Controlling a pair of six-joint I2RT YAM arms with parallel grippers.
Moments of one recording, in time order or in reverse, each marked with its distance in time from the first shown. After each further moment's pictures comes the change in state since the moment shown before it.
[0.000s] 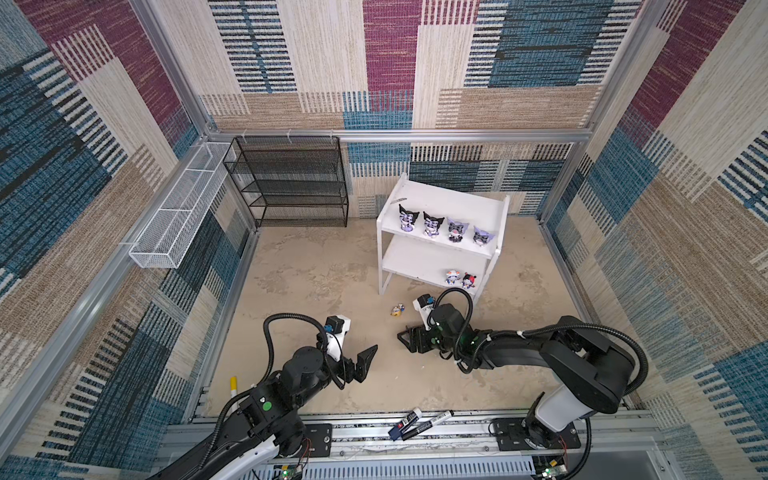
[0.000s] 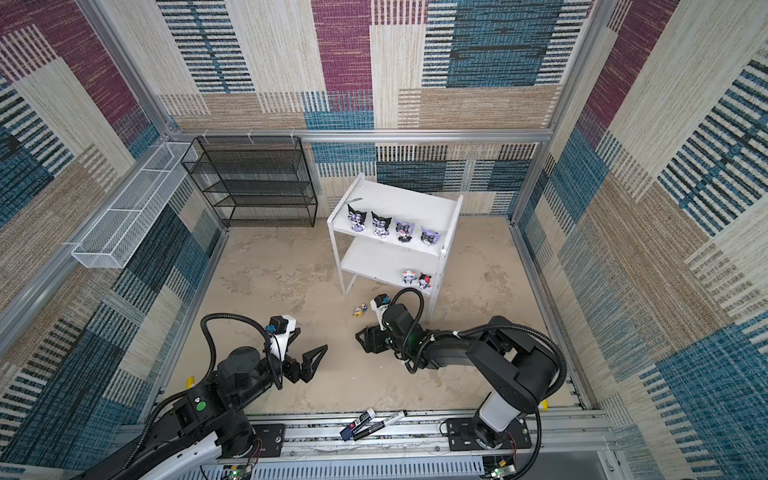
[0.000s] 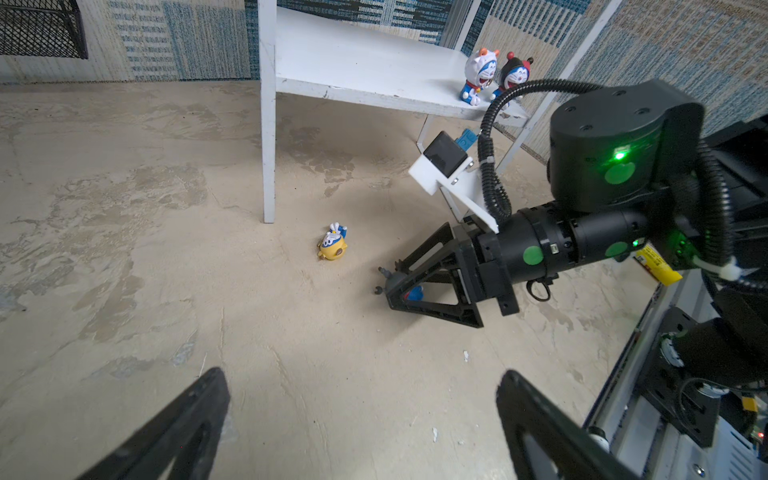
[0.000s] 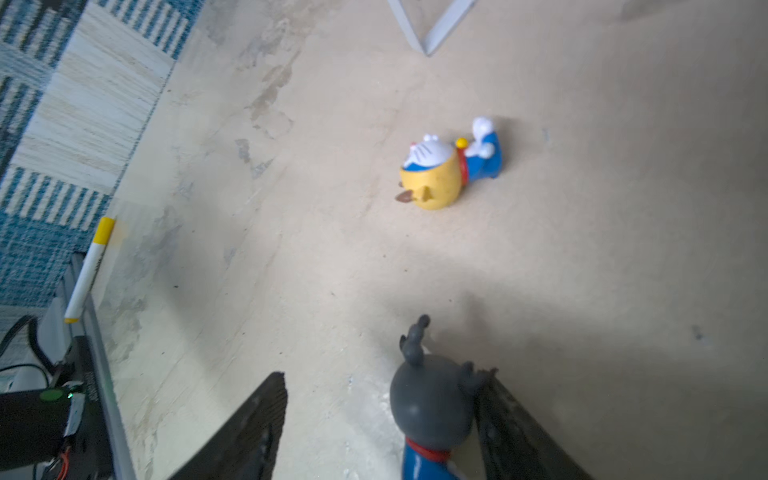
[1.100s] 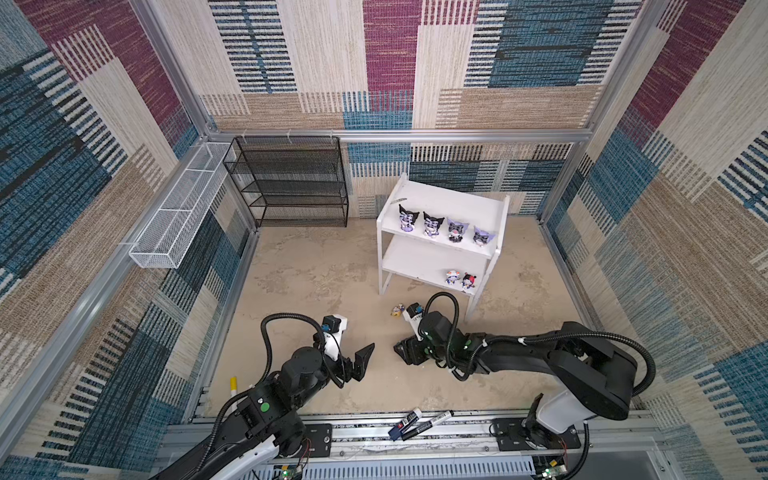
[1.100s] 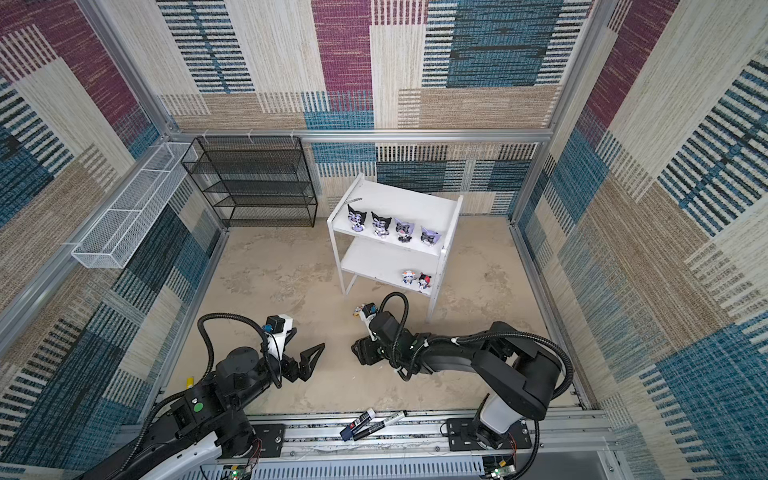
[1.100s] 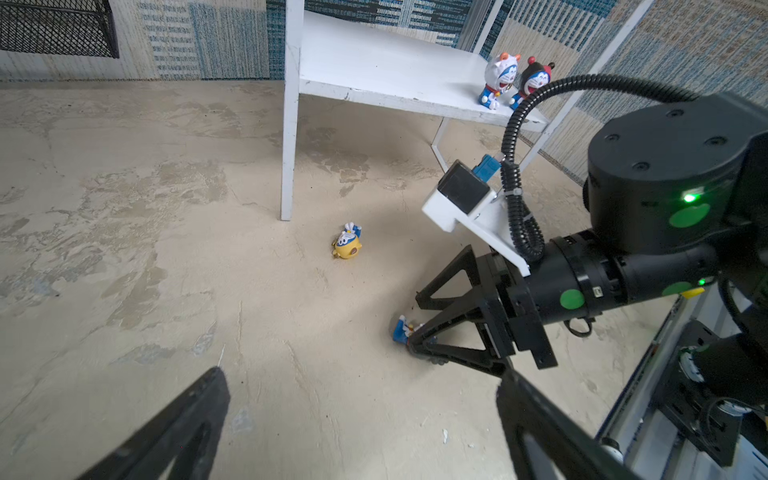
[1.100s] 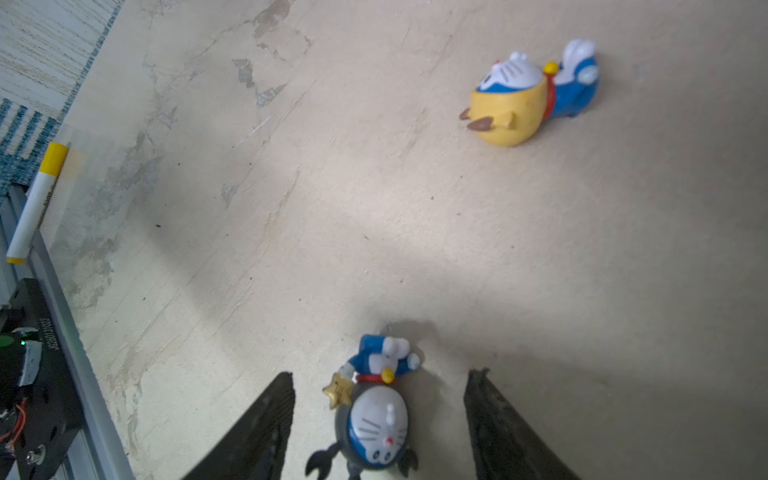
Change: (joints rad) left arm 0.000 -0.016 0.012 -0.043 -0.041 -0.016; right arm 0.101 0.015 0.065 -0.217 0.095 -0.014
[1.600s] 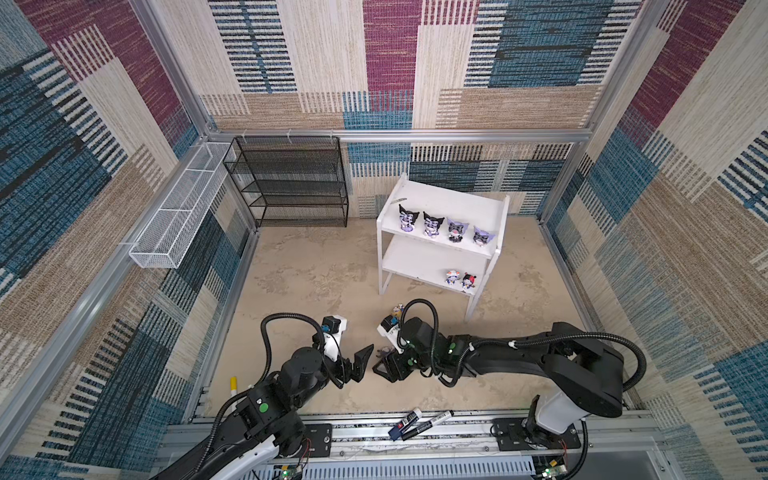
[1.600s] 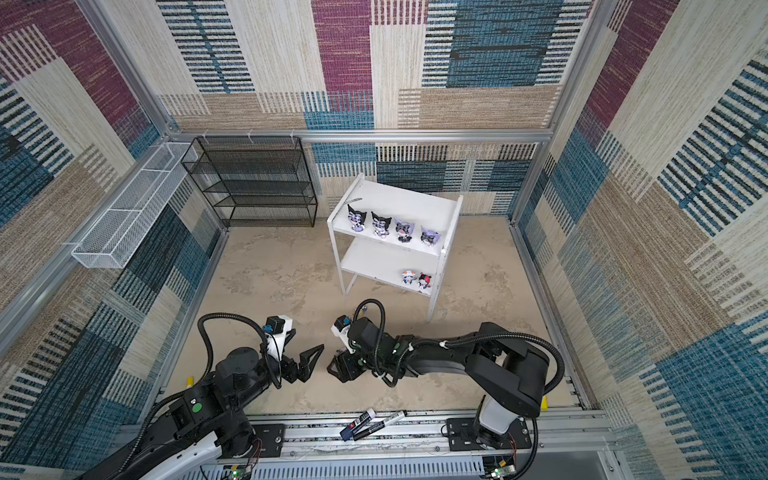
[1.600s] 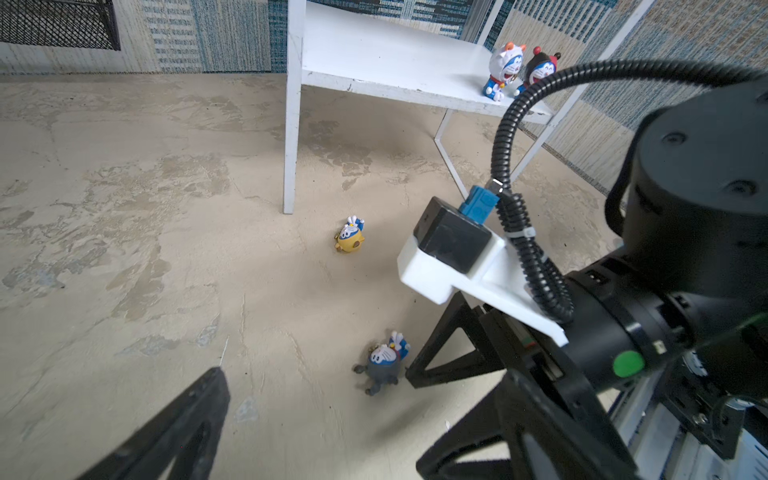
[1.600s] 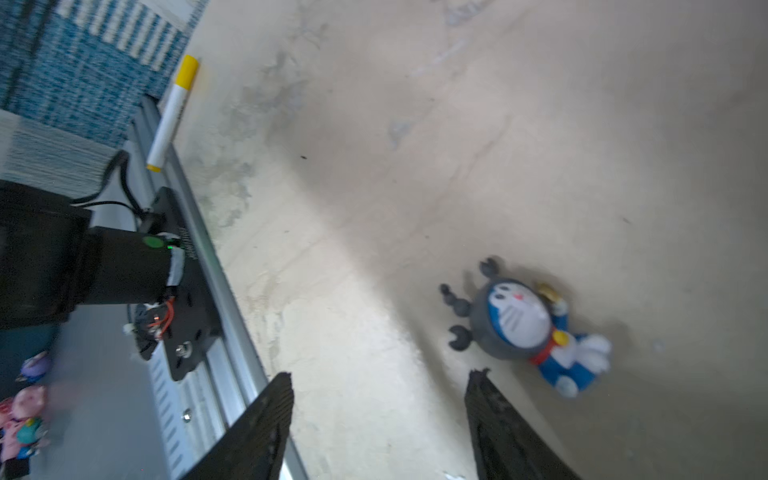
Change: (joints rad) left arm 0.000 -0.013 0.008 -0.031 -0.003 -0.001; right arm 0.129 0.042 0.150 -0.083 -0.152 0.006
